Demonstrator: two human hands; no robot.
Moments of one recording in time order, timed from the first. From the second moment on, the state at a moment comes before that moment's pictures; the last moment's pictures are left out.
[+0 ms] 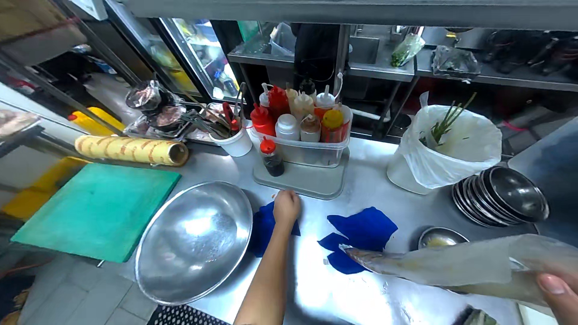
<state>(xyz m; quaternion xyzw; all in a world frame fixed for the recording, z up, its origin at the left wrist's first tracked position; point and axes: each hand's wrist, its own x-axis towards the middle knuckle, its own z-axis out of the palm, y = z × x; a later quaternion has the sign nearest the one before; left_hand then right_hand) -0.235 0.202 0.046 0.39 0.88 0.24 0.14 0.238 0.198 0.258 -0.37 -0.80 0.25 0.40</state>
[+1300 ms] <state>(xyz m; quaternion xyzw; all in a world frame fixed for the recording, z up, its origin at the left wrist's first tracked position) -0.005 0.211 0.302 0.48 0.38 0.55 0.56 0.157 0.196 0.277 -0.42 -0.58 0.41 0.56</state>
